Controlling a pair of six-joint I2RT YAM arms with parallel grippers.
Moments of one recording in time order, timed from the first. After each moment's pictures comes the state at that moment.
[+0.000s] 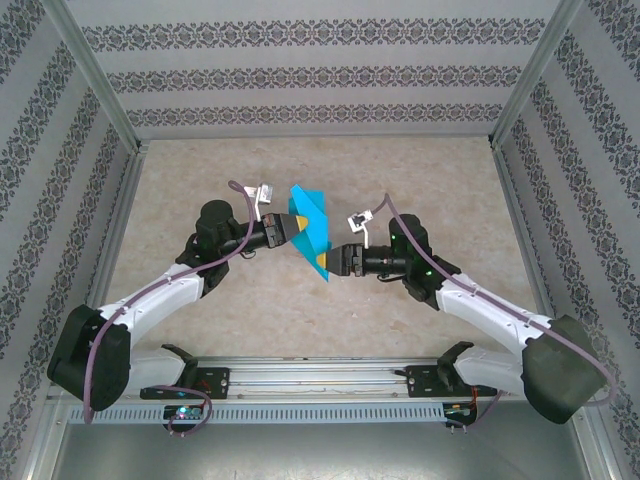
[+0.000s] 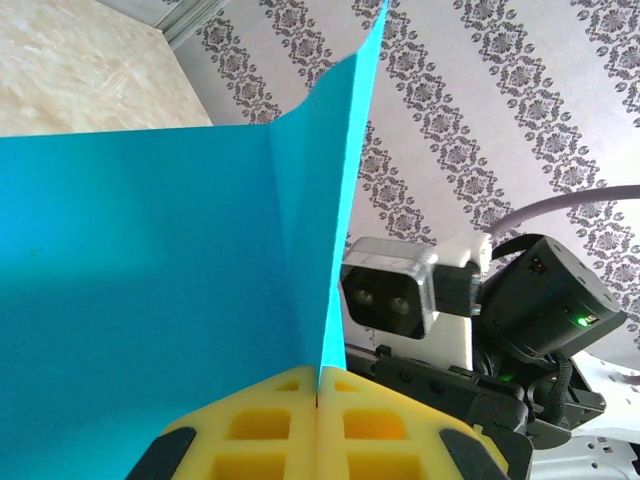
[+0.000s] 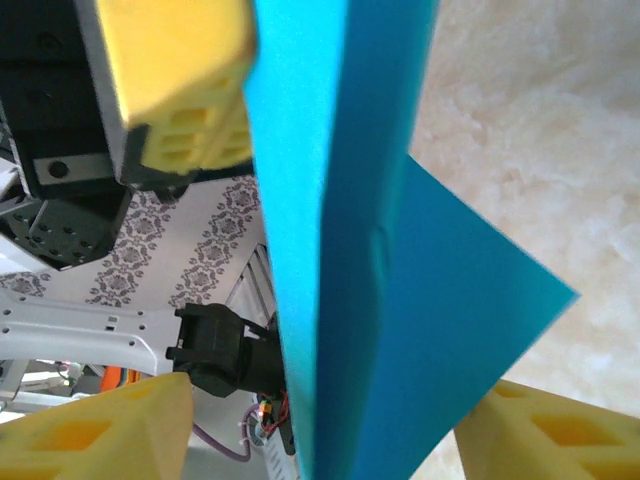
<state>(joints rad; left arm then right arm) -0.43 1.25 0.68 0.48 0.71 -0.90 0.58 1.16 0.62 0.20 -0.77 0.74</state>
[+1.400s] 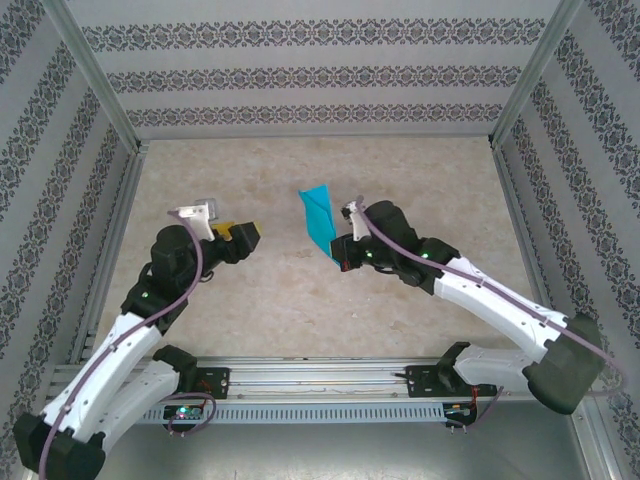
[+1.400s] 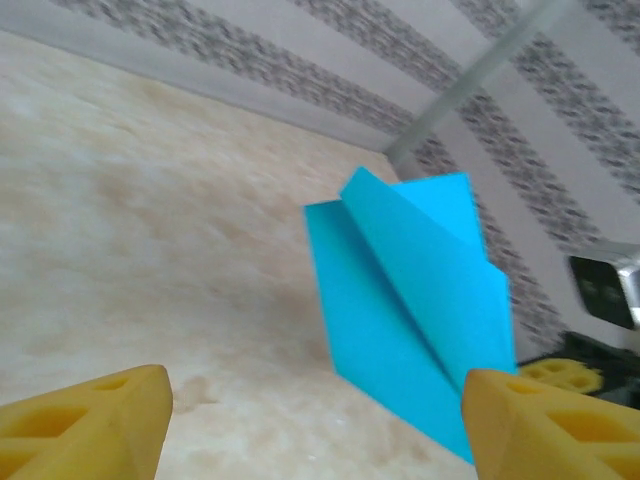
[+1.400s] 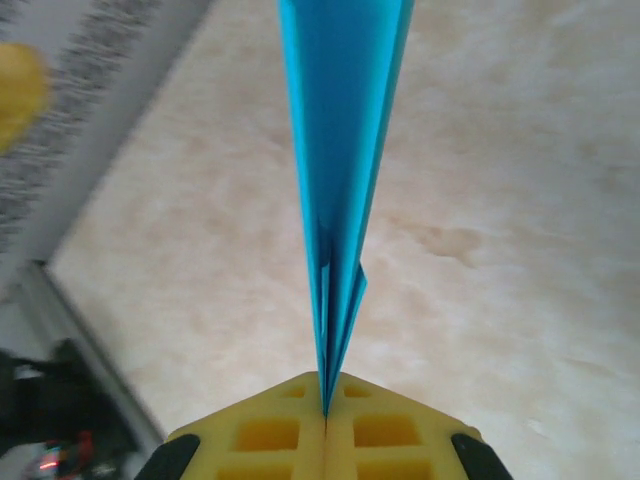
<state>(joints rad) -0.36 0.71 0.65 -0.20 0.13 -0.55 0.76 1.21 0.98 -0.47 -0.12 0.44</state>
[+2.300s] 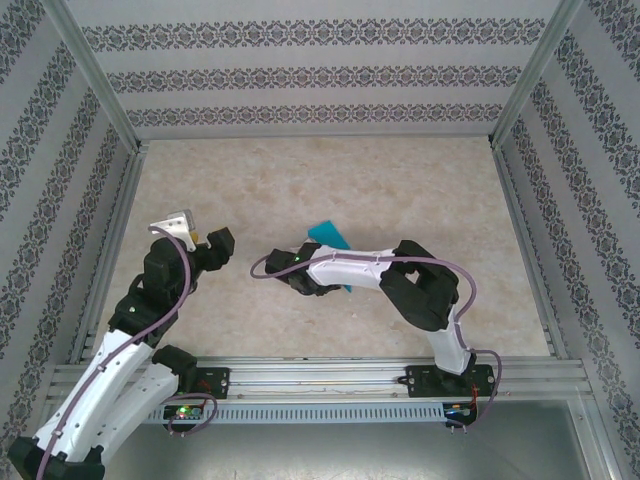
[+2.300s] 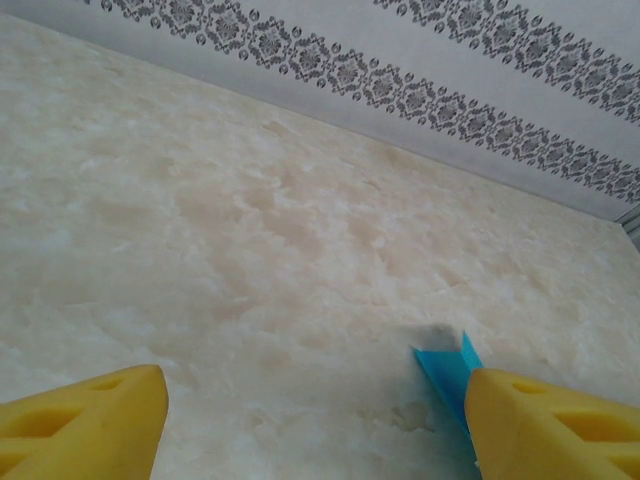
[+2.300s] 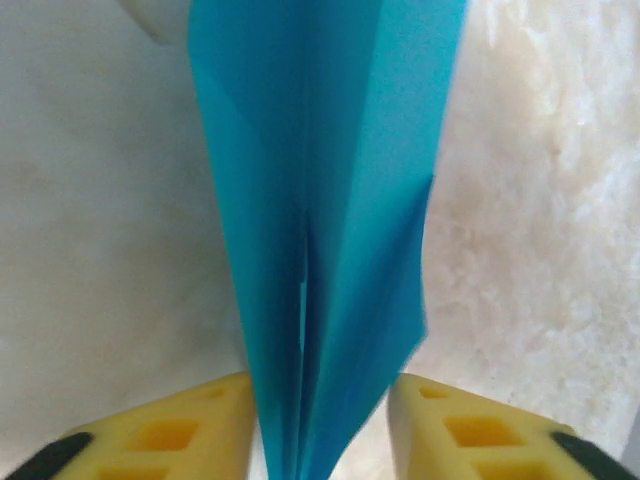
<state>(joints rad) -0.35 0.63 0.65 -0.41 -0.20 -0.50 1.04 2.02 1.39 -0.99 0.63 0.44</state>
